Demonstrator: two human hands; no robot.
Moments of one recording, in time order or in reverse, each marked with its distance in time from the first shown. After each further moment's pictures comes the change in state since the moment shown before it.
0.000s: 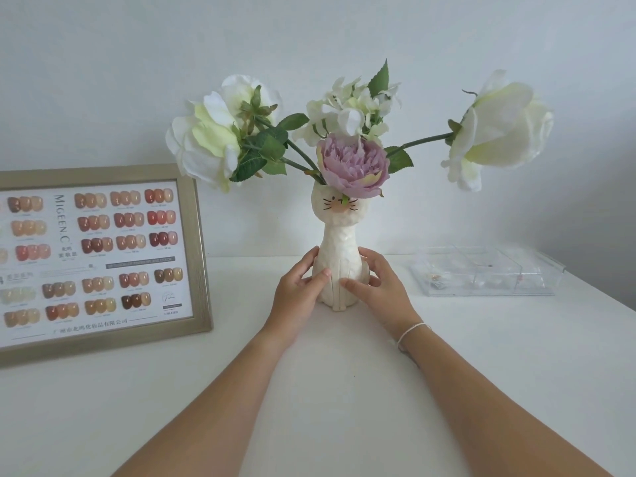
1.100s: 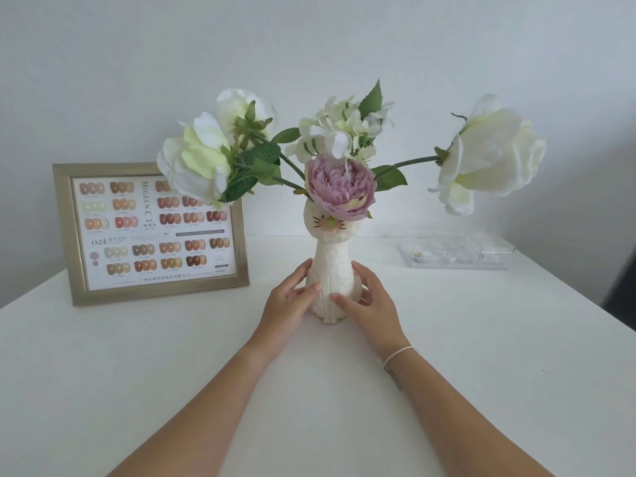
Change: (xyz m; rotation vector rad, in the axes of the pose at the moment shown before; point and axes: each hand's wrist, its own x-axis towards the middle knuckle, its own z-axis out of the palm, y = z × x) left_hand -0.126 0.040 -0.032 -0.034 -0.045 -0.040; right_hand -0.130 -0.046 0.029 -0.012 0.019 0.014
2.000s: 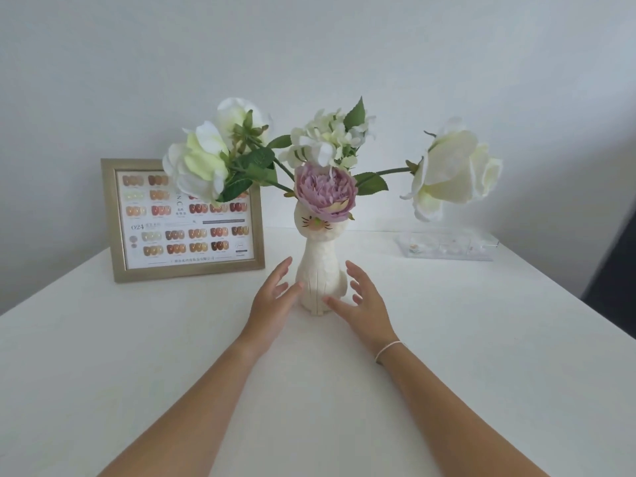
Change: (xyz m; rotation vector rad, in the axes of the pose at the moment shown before) left_hand -0.057 0.005 -0.032 0.027 0.116 -0.040; right_hand -0.054 -0.024 0.022 -0.129 -0.022 0.004
